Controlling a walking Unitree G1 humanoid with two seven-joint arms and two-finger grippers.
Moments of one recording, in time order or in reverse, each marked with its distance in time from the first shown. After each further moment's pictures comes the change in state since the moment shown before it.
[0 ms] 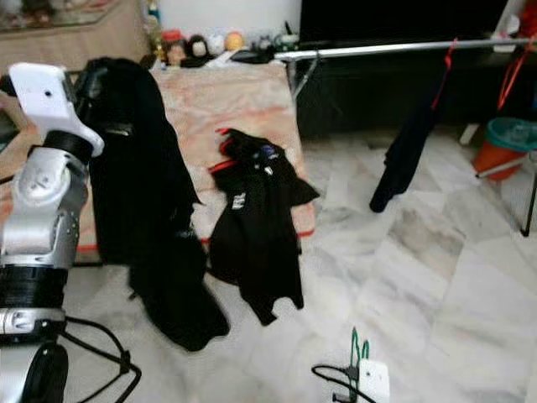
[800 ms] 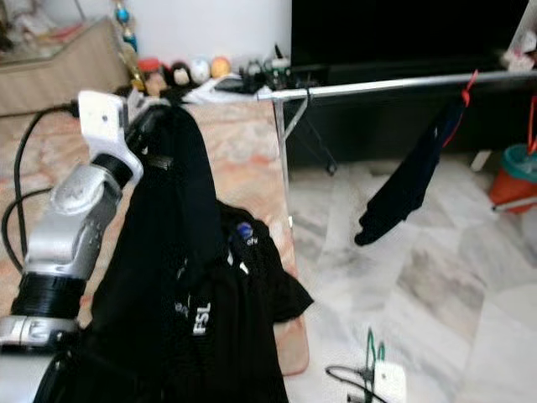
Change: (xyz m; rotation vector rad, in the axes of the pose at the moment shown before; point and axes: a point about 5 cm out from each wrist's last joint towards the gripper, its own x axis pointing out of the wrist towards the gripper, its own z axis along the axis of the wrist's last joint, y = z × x) left arm -0.036 -0.014 -0.050 -0.055 0.332 -0.159; right arm 0.001 0.009 0.010 0.015 -0.043 0.024
